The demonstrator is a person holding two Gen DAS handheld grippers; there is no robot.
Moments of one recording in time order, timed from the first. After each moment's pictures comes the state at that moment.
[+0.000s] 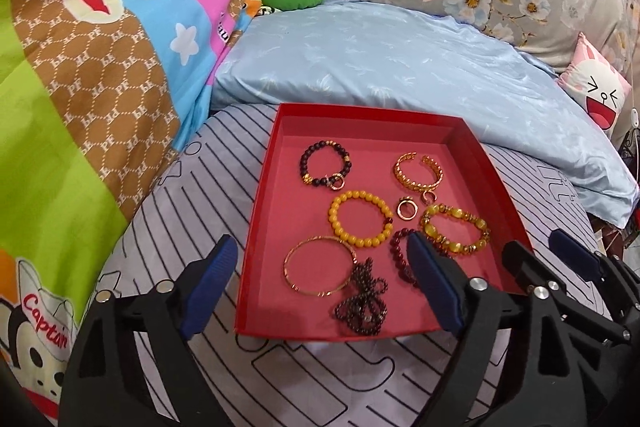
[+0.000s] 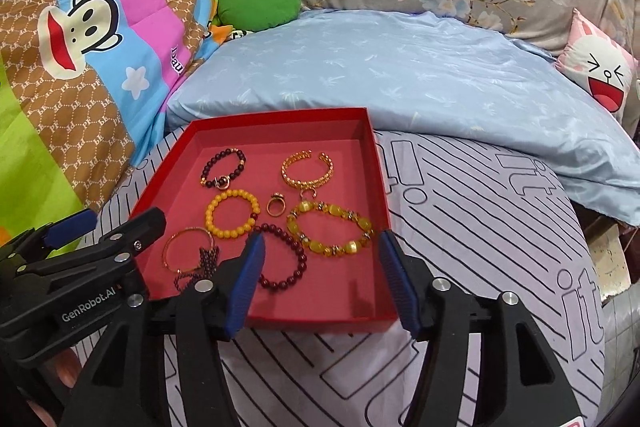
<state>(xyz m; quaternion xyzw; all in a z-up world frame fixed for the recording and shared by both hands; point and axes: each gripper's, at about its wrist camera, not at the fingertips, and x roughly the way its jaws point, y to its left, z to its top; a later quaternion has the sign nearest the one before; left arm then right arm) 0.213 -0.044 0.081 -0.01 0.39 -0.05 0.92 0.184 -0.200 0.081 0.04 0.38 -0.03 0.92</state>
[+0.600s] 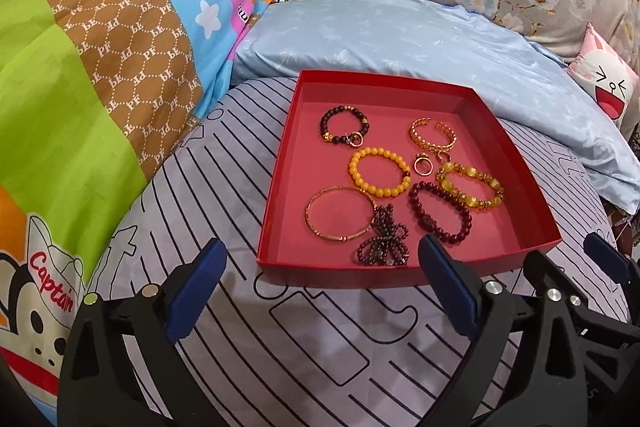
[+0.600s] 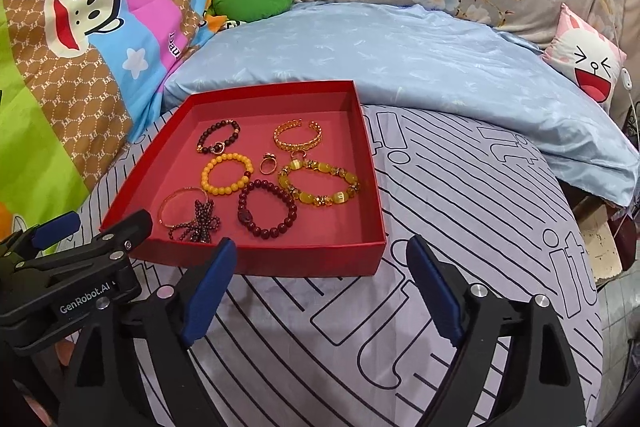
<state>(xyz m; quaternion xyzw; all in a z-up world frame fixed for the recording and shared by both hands) 0.180 -0.034 0.062 -0.01 0.40 -0.03 0.91 0.148 -0.195 0.068 0.03 0.39 -0.04 0.92</state>
